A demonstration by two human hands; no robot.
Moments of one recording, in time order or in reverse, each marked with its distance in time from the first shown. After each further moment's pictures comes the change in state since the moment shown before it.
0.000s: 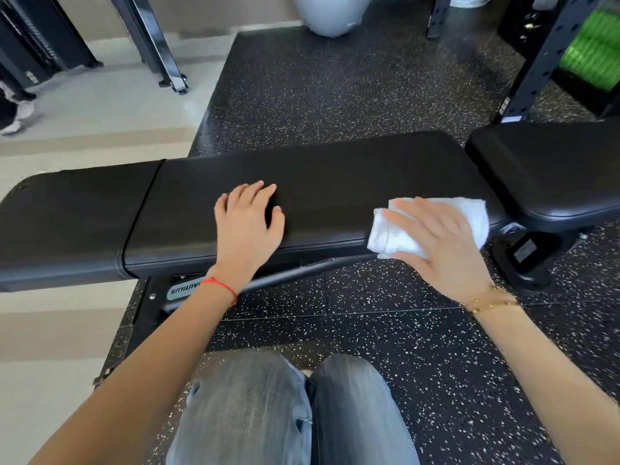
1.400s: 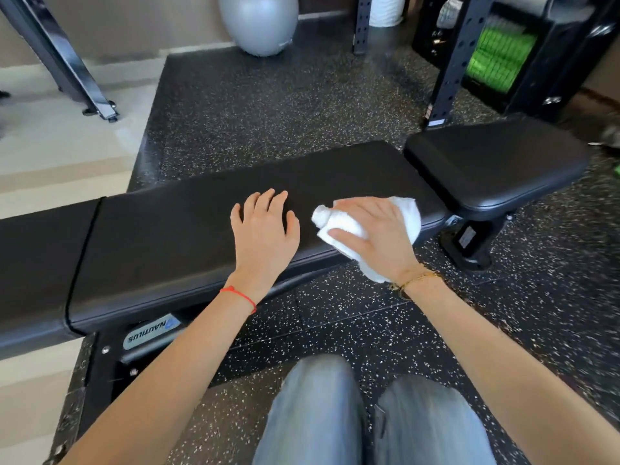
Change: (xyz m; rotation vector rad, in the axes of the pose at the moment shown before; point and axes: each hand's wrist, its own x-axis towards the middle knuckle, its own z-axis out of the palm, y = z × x) left_hand 0.020 0.069 0.017 -0.118 -0.070 0.126; right_hand 0.041 -0.026 0.008 0.269 0.180 0.254
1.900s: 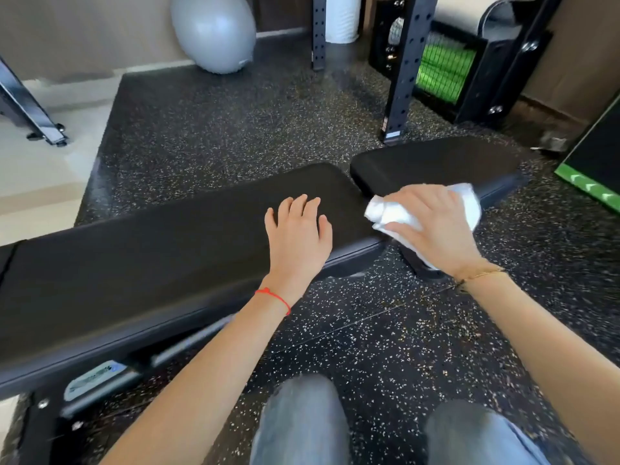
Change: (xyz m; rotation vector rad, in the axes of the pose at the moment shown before) left_hand 0.028 0.134 0.044 -0.086 -0.048 0.143; right_hand -0.018 0.133 -0.121 -0.339 0.048 -0.003
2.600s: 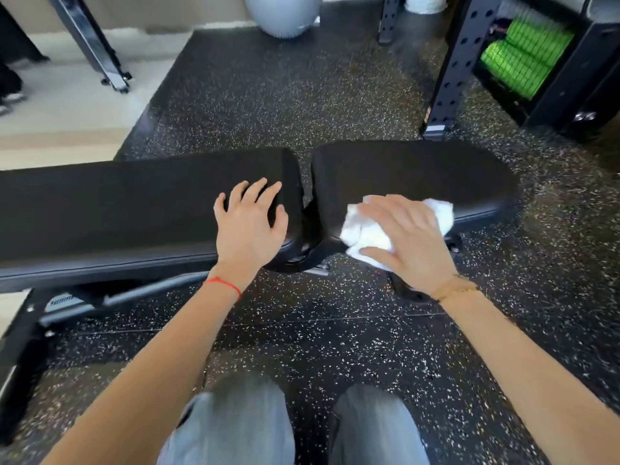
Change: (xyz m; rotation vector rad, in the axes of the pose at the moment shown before) left_hand 0.022 0.083 0.065 0.221 0.097 -0.264; right_hand -0.014 0.156 0.042 0.074 -0.150 -0.298
